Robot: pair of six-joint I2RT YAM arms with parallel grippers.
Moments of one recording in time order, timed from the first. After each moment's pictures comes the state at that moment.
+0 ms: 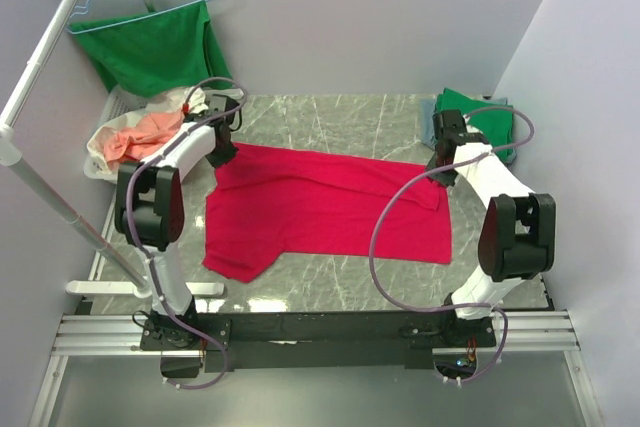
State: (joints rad) left arm -0.19 1.91 1.49 -0.70 -0.39 -0.81; right arm 0.05 1.66 1.22 -0.72 0.29 0.63
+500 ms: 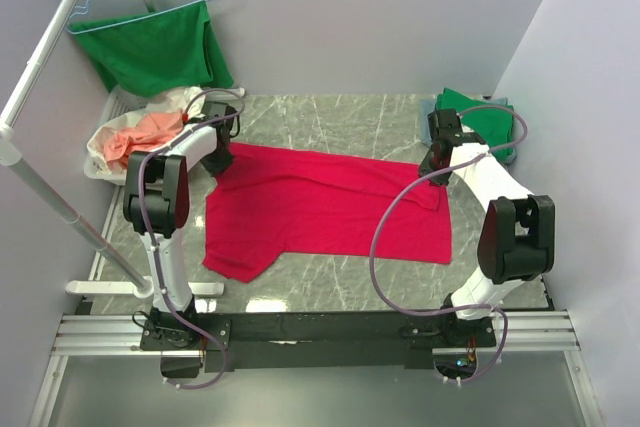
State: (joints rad) left arm -0.15 2.05 1.52 -0.69 -0.42 -0.81; right arm 0.09 1.63 1.23 -0.72 0.22 0.62
